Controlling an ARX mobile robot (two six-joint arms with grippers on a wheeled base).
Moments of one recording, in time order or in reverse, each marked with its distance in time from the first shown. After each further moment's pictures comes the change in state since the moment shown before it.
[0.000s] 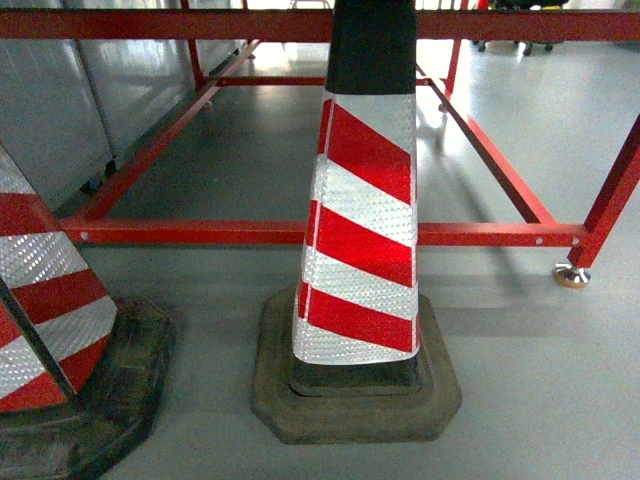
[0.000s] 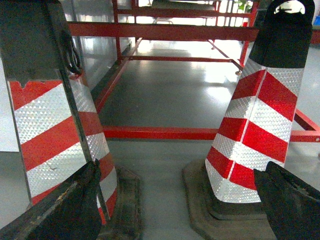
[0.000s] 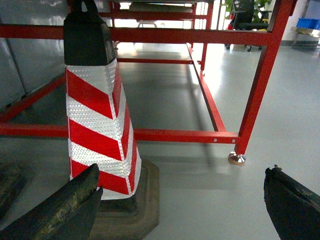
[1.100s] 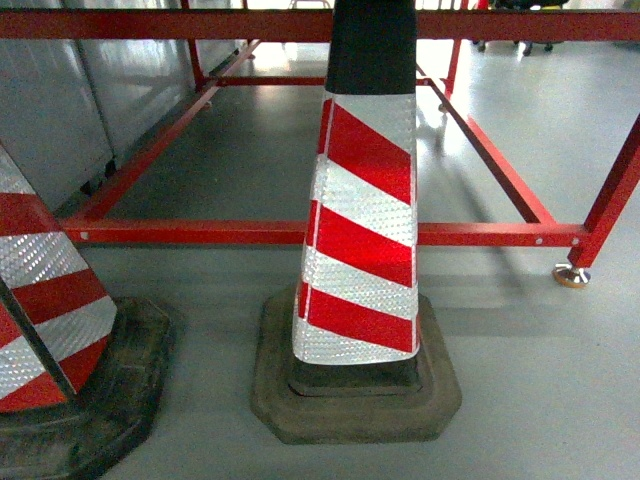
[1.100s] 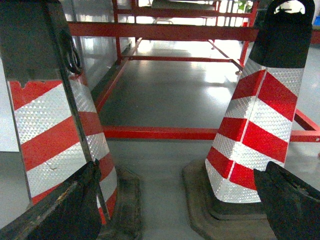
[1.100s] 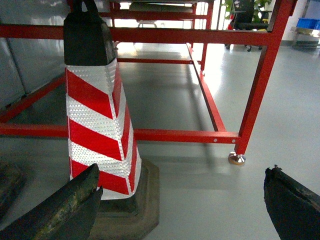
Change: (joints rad) left arm 0.000 0.000 0.000 0.000 0.000 0.000; right arm 0.000 0.000 0.000 0.000 0.000 0.000
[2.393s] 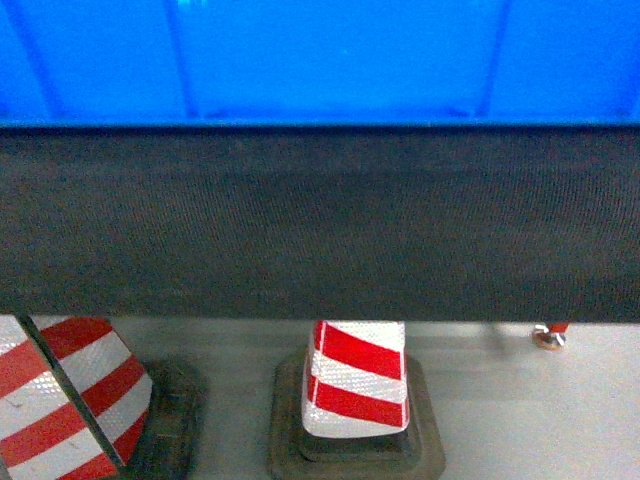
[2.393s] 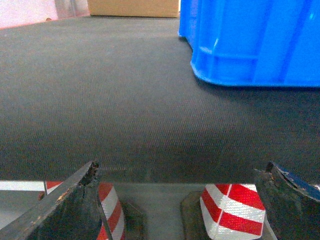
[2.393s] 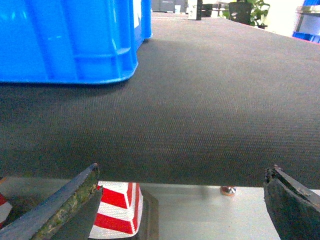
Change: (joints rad) left arm 0.000 0.000 0.000 -0.001 0.000 0.010; right arm 0.000 0.000 0.000 -0.001 0.002 -0.001
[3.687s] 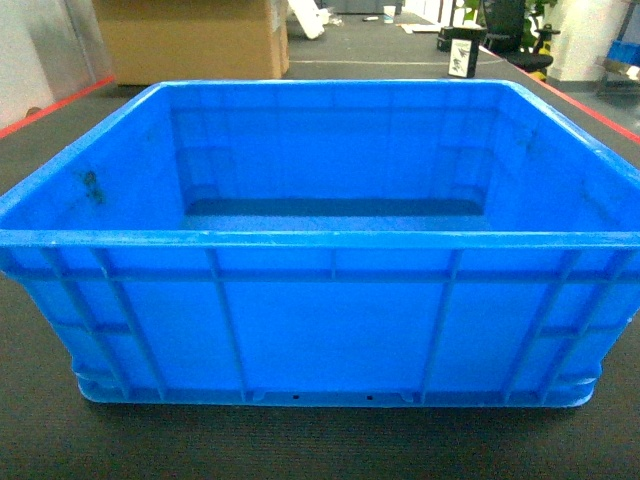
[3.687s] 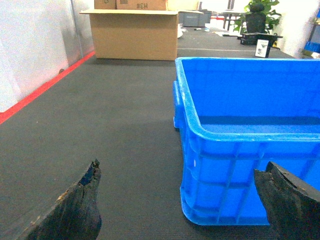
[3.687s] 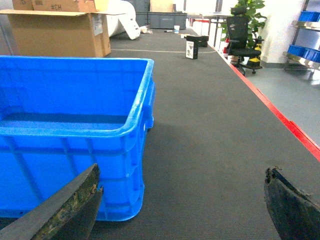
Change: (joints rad) left arm 0.000 0.000 0.000 0.001 0.001 0.000; right arm 0.000 0.000 0.000 0.000 0.000 0.001
